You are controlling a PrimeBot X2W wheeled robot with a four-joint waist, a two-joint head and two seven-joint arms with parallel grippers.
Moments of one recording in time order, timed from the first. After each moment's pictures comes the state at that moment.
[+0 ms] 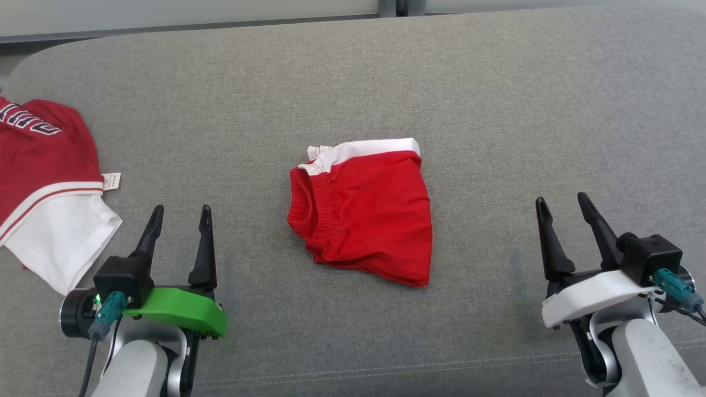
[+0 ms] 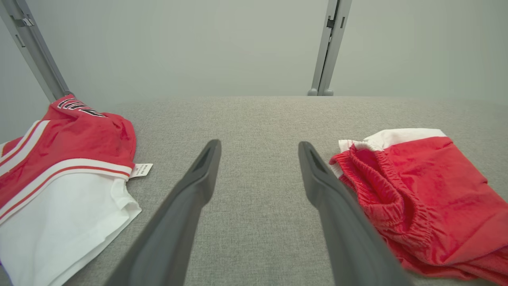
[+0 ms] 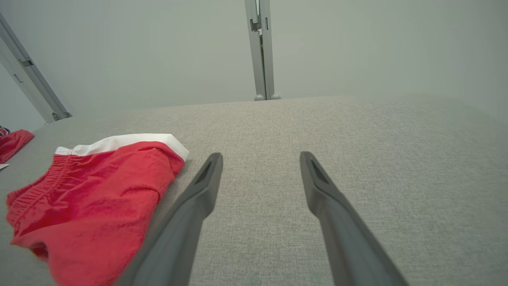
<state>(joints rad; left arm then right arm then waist) -0.22 0.28 -0.32 0.22 -0.43 0.13 -0.21 -0.16 -0.16 0.07 0.19 0.26 0.13 -0.22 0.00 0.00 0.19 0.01</state>
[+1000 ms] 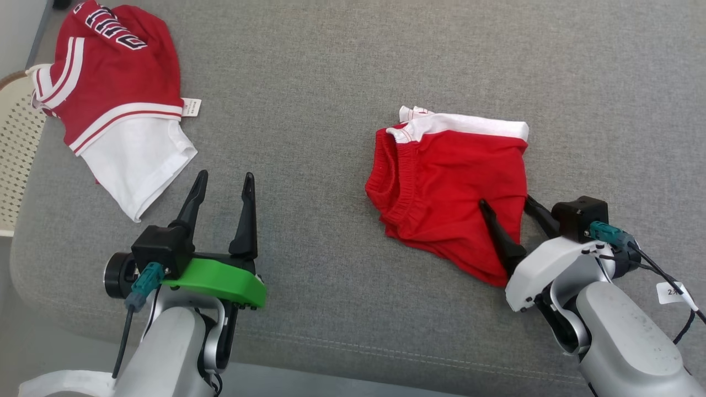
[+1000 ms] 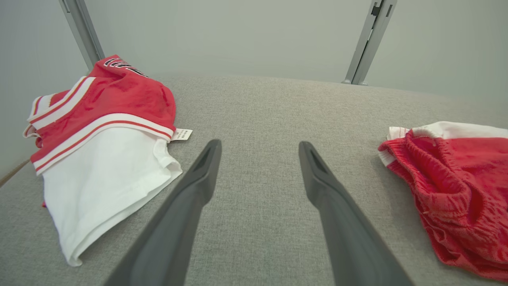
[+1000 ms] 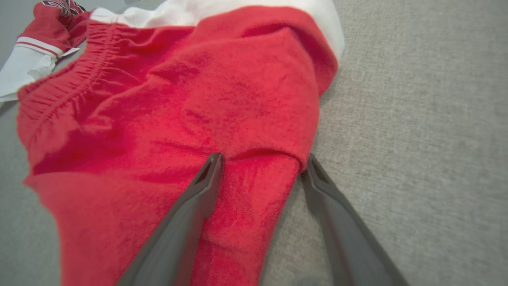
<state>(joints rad) -0.33 0.18 -0.37 0.28 -0.43 0.08 -0.26 -0.36 -0.25 0.34 0.39 0.41 0.13 -0.07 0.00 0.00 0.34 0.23</state>
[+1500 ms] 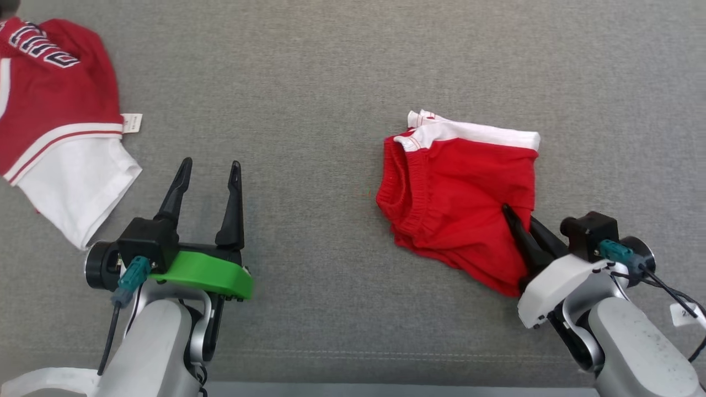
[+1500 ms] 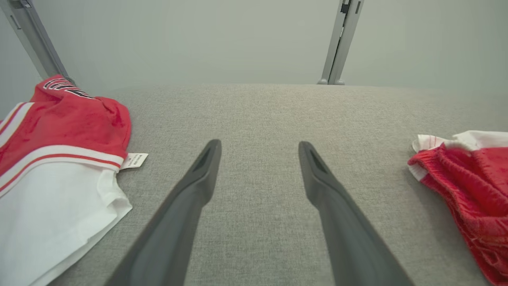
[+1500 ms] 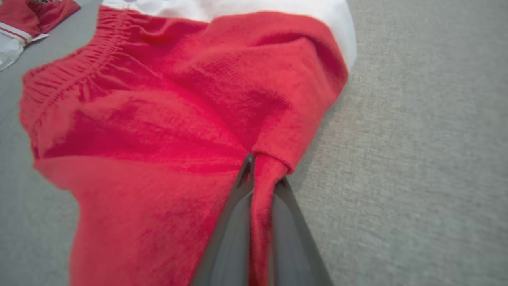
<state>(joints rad) -0.35 0.21 -0.35 0.26 -0.39 0.08 -0.26 -0.31 -0.28 0.34 0.32 0.35 0.13 -0.11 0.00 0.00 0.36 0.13</state>
